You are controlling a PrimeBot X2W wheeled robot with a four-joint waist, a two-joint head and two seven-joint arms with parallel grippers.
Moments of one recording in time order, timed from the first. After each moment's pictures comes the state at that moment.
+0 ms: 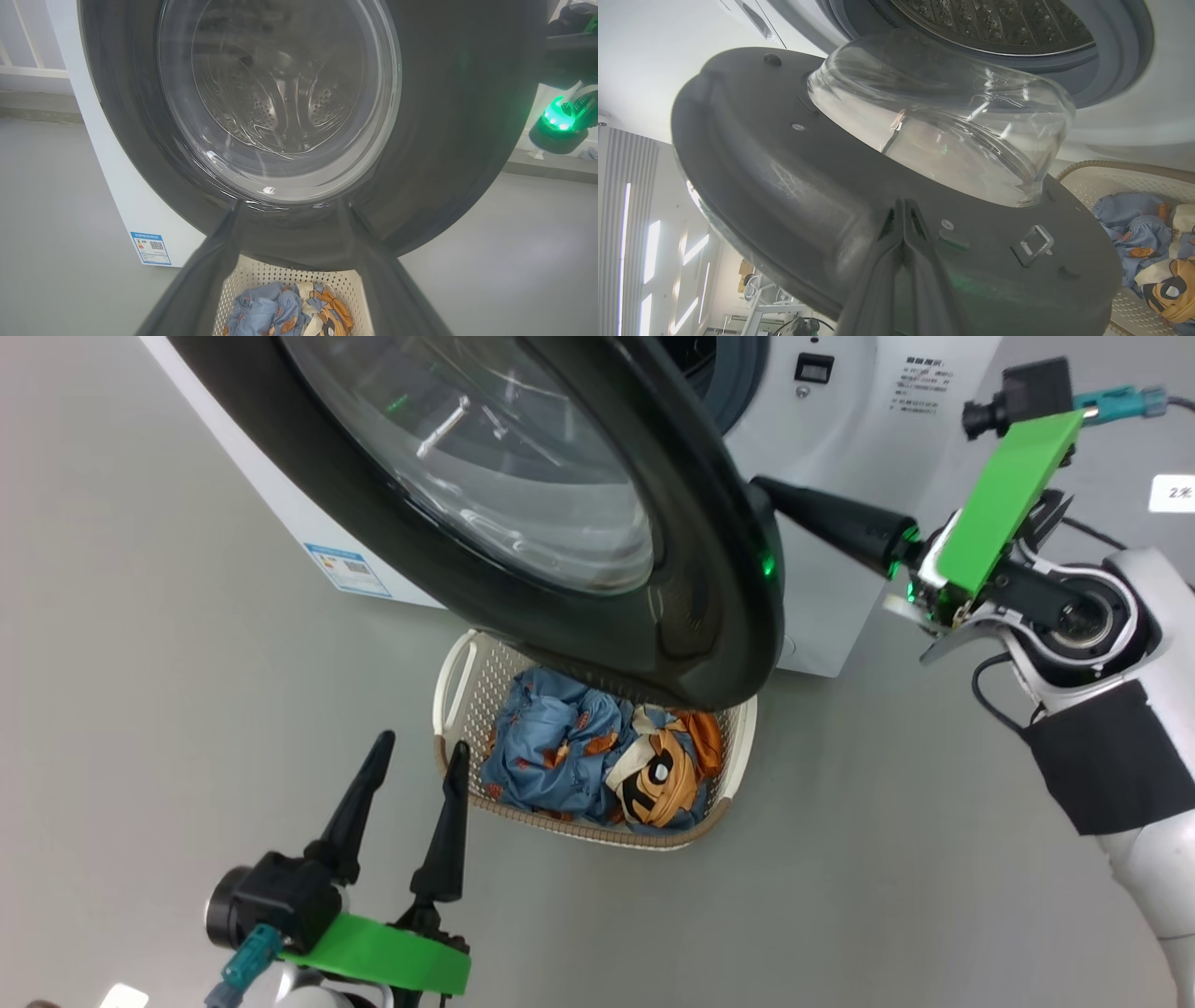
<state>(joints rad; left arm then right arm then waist) -0.21 0.04 -0.22 0.21 -0.28 -0.10 -0.26 -0.87 -0.28 0.39 0.43 1.59 0.13 0.64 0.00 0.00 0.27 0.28</state>
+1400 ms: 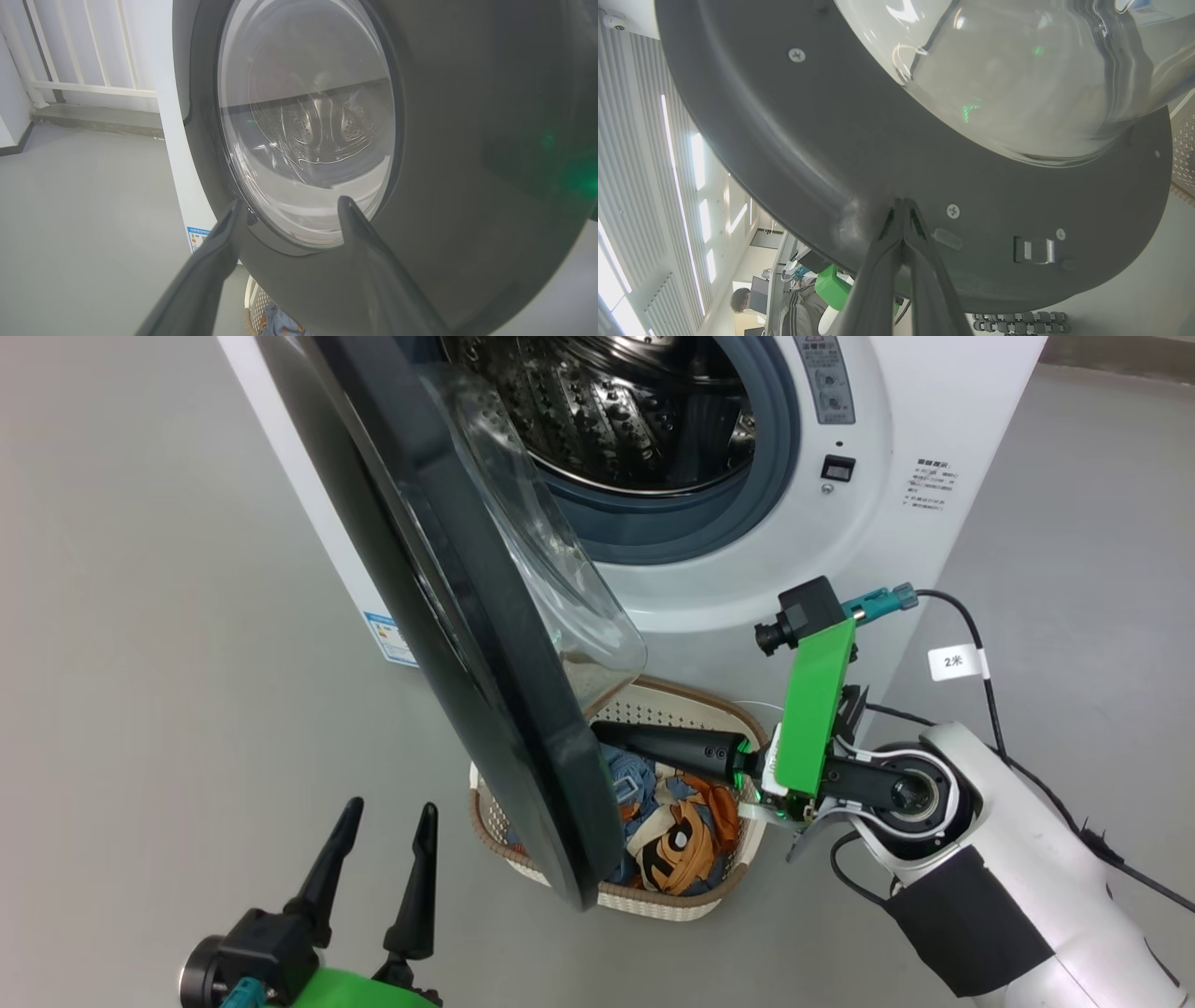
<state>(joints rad) -0.10 0.04 -0.16 0.23 -0.24 -0.12 -0.26 -0.63 -0.13 0.51 0.34 1.59 0.13 0.75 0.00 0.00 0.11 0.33</state>
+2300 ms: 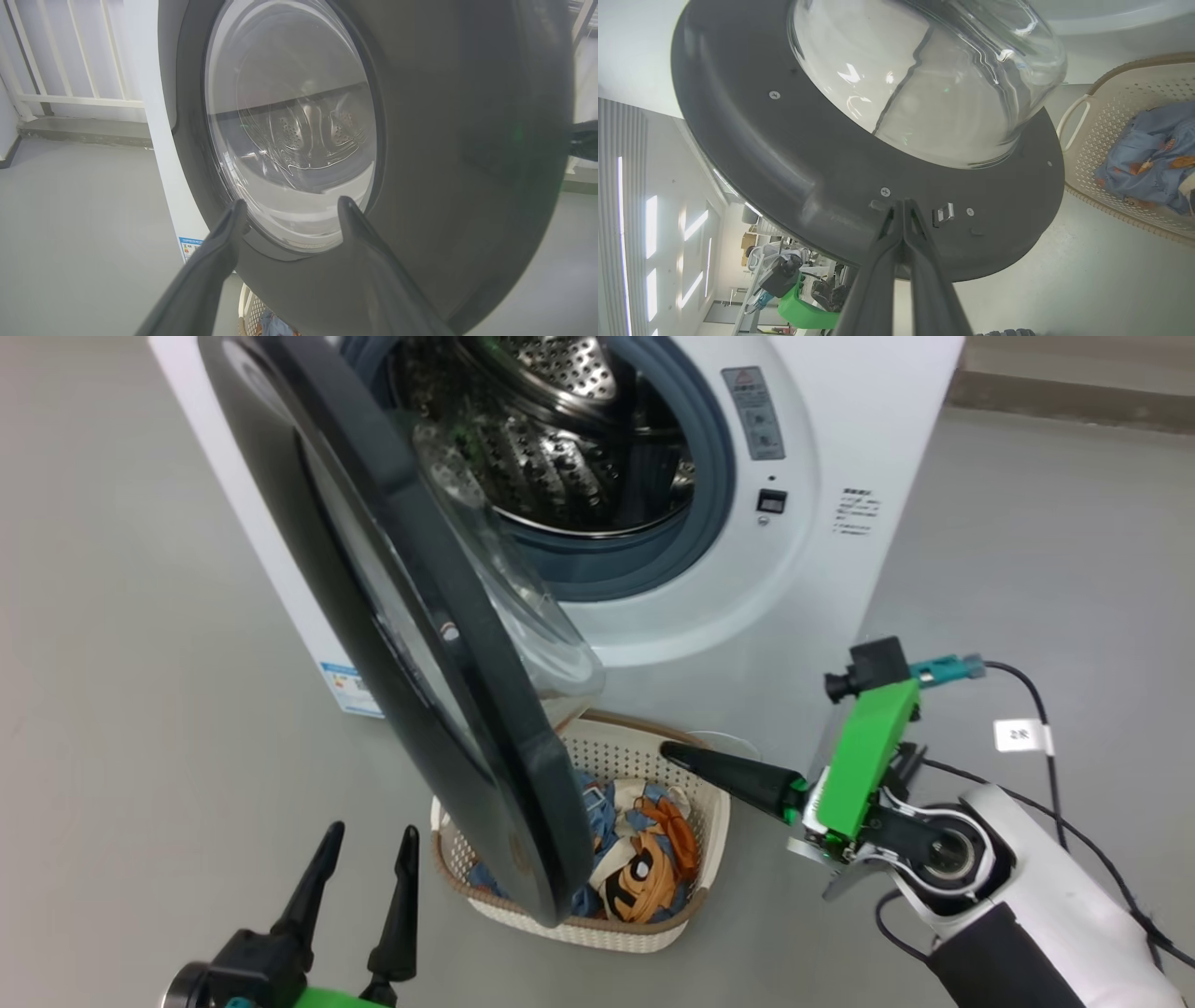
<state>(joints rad) -0.07 0.04 -0.12 0.25 -0.20 -0.13 -0.26 -0.51 -0.19 0.49 0.34 1.55 0.13 0.59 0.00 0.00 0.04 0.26</state>
